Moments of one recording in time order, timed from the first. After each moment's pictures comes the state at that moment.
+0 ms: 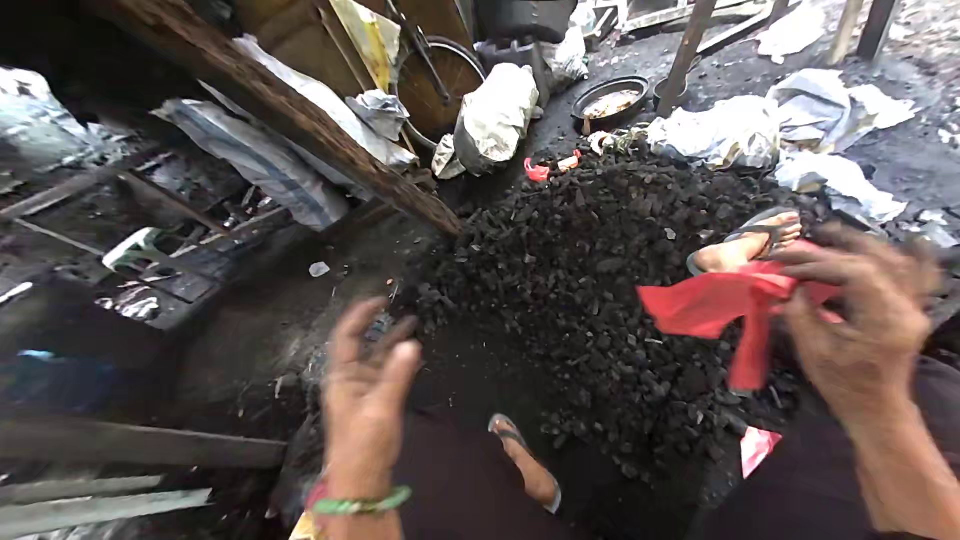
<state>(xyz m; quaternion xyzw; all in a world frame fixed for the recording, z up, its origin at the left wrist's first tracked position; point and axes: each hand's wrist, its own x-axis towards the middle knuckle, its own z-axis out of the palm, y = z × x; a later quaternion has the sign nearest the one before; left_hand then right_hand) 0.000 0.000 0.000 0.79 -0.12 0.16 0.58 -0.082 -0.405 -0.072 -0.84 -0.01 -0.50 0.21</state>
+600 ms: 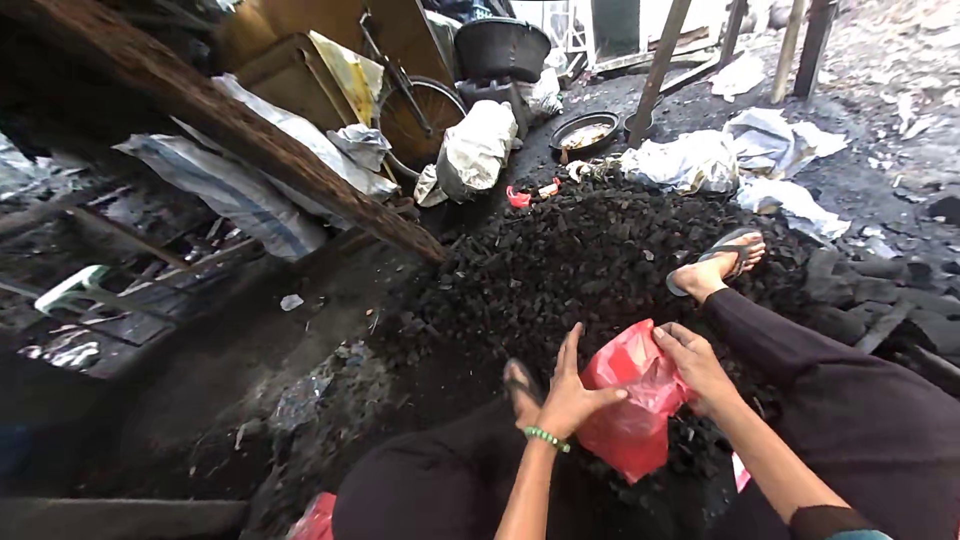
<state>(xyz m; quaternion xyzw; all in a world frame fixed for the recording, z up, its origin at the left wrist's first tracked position) 0.030 -0.146 -0.130 0.79 -0.17 -0.23 0.54 -0.037 -0.343 -0.140 -0.65 0.19 -0.13 0.72</state>
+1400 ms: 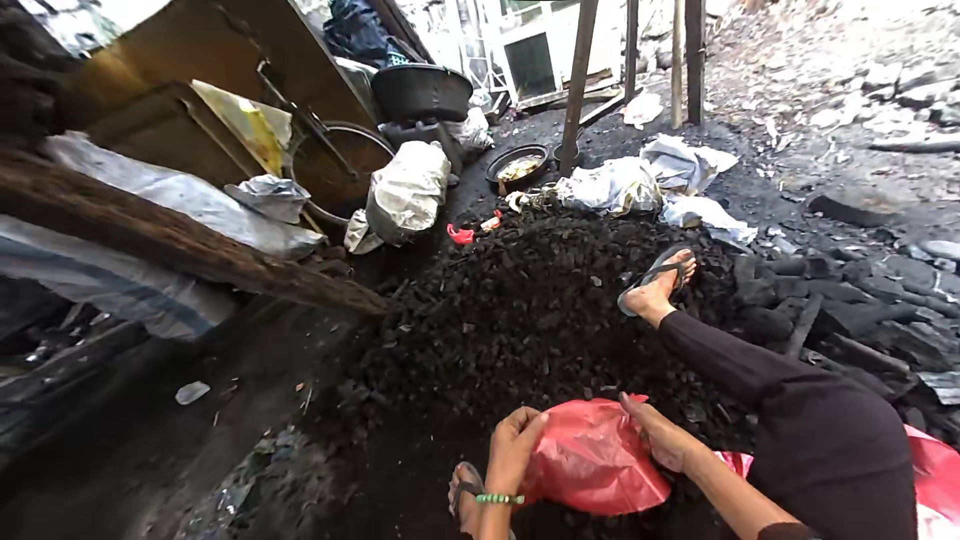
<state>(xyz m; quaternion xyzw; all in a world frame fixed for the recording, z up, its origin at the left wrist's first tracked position) 0.079 -0.134 -0.160 0.83 -0.16 -0.21 0.50 -0.041 -0.354 -0.212 -0.55 0.23 0.09 0.80</state>
